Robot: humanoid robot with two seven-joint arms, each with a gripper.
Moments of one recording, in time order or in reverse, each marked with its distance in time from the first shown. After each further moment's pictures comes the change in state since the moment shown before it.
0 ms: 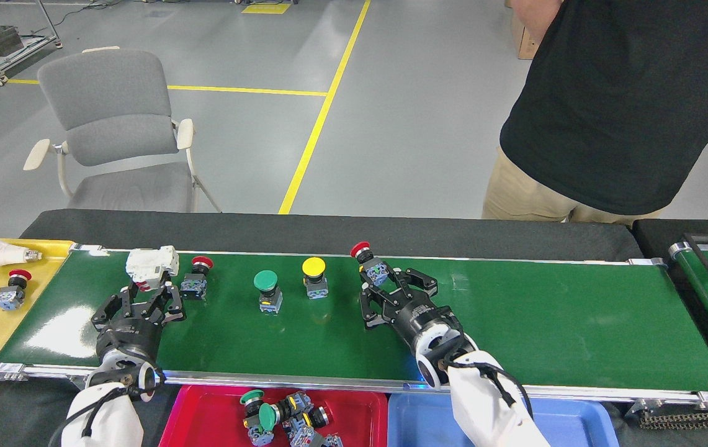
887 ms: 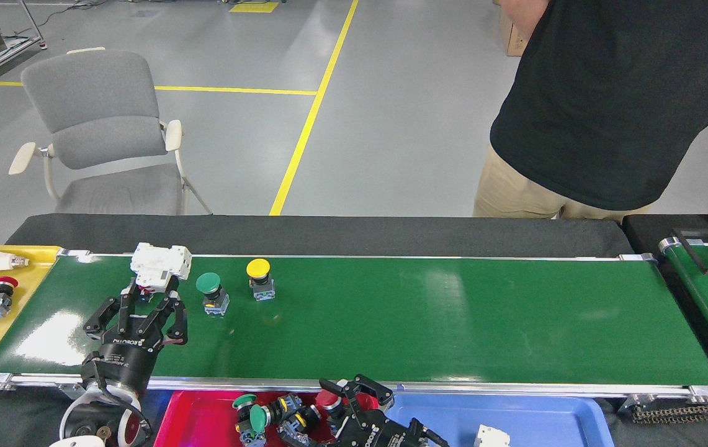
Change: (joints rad) left arm 0.185 -0.001 0.003 -0.336 0.002 -0.155 0.001; right arm 0.356 -0.008 -0.049 -0.461 -0.014 -0.159 0.087
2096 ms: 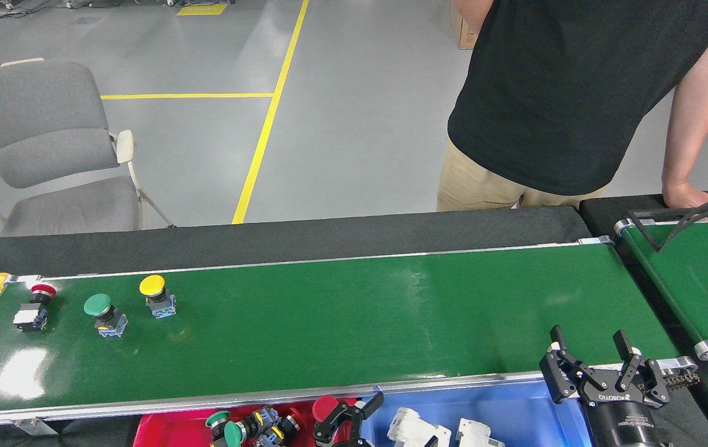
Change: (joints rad) left arm 0.244 -0.161 -0.497 -0.222 -0.006 0.024 -0.157; right arm 0.145 0.030 -0.601 -0.051 -0.017 0.224 -0.092
